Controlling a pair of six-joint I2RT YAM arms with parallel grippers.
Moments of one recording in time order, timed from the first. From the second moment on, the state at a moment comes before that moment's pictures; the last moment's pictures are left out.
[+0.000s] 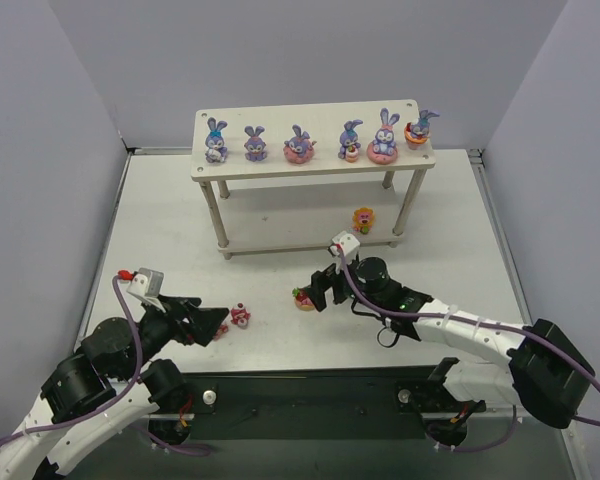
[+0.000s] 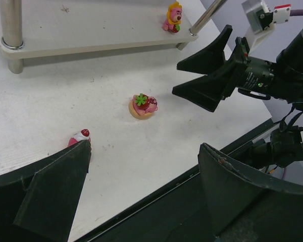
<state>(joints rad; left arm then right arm) -0.91 0.14 0.68 -0.74 -0.28 -0.60 0.81 1.16 0.48 0.32 0.02 0.17</state>
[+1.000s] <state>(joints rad) -0.91 0.13 0.67 -0.74 -0.28 -0.60 1.01 1.56 0.53 0.52 0.30 0.11</state>
